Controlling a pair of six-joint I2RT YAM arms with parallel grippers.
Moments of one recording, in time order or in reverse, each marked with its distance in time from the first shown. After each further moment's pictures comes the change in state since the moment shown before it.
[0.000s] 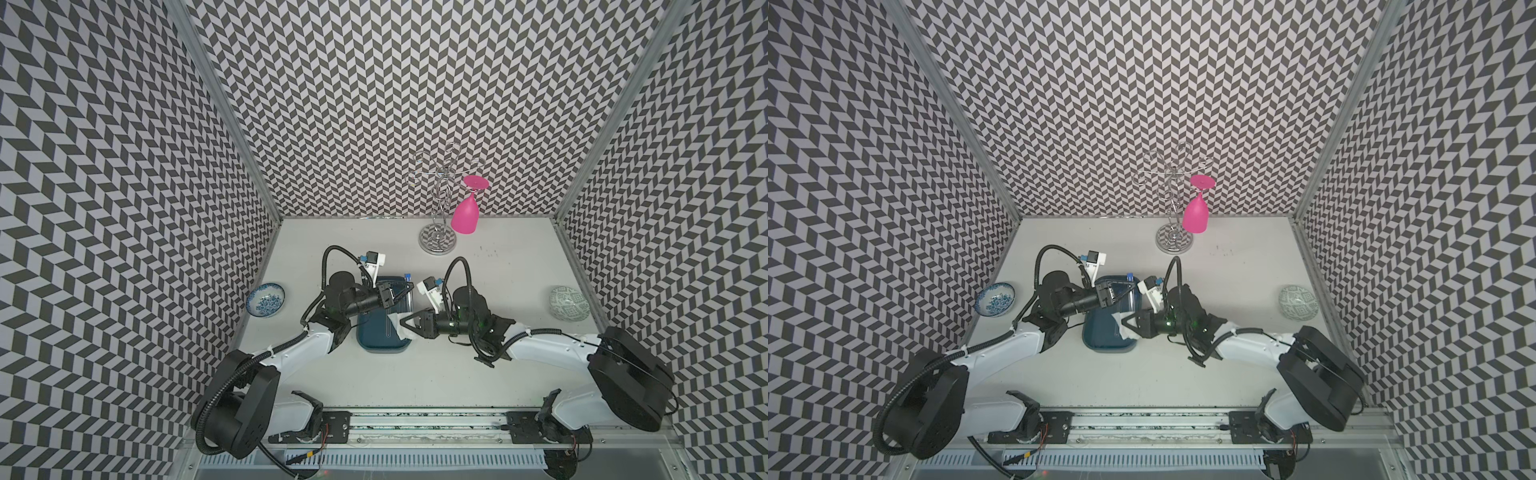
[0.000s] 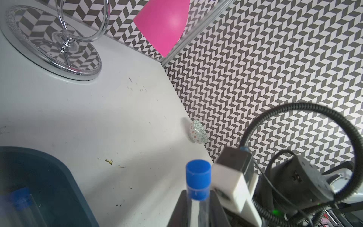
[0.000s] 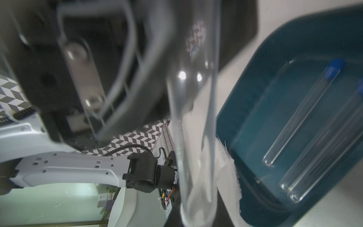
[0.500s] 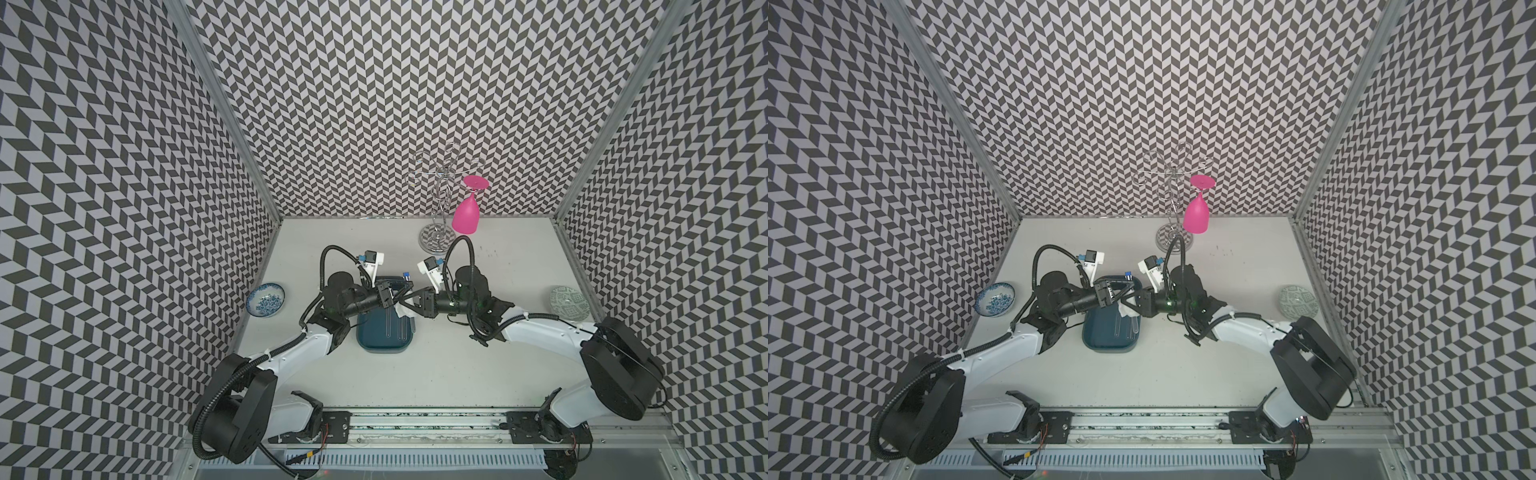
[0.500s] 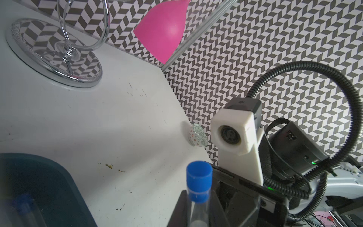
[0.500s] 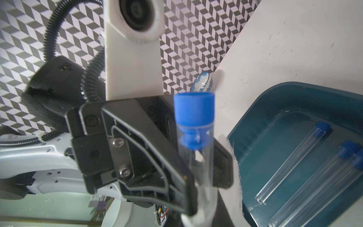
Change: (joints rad) left arm 0.000 -0.015 -0.002 -0.024 -0.005 0.004; right arm -0.067 0.043 0.048 0.047 -0.087 -0.052
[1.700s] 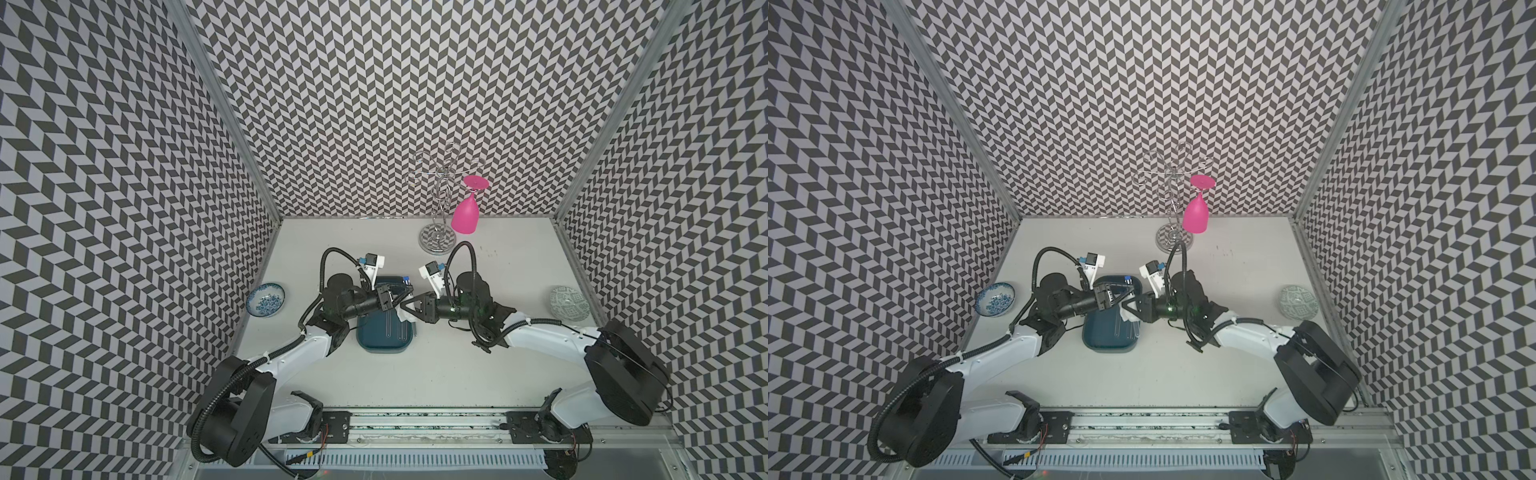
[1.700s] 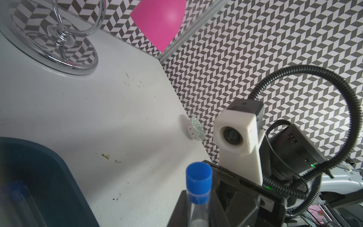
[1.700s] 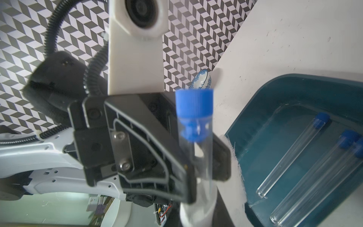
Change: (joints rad) left arm 0.008 -0.012 -0.017 -0.002 0.021 -0.018; right arm 0.042 -0.034 -0.053 0.000 0.024 0.009
